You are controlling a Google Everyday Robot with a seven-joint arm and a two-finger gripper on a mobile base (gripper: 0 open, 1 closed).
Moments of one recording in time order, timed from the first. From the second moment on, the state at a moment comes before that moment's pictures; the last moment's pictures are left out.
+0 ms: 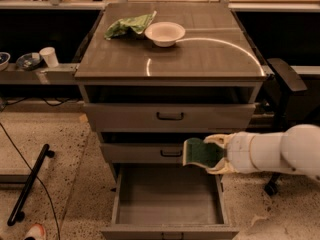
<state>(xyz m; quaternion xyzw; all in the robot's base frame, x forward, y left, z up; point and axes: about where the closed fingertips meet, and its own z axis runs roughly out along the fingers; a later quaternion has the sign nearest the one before) 0.475 -0.158 0.712 -0.69 0.62 0.00 0.38</state>
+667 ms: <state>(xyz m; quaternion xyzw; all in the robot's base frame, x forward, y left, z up) 0.474 -0.148 0.634 -0.70 0.60 0.03 0.39</state>
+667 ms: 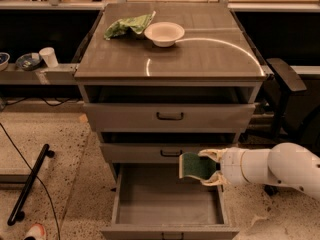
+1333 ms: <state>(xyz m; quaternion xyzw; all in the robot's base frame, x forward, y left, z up) 0.509 -0.146 0.548 -0.72 0.60 0.06 0.33</state>
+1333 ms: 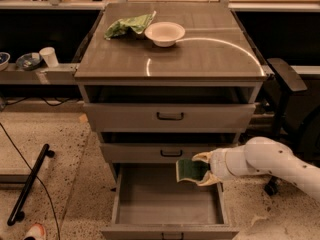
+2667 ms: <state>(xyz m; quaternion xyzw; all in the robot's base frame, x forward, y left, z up) 0.507 -0.176 0.264 -0.72 0.63 0.13 0.26</state>
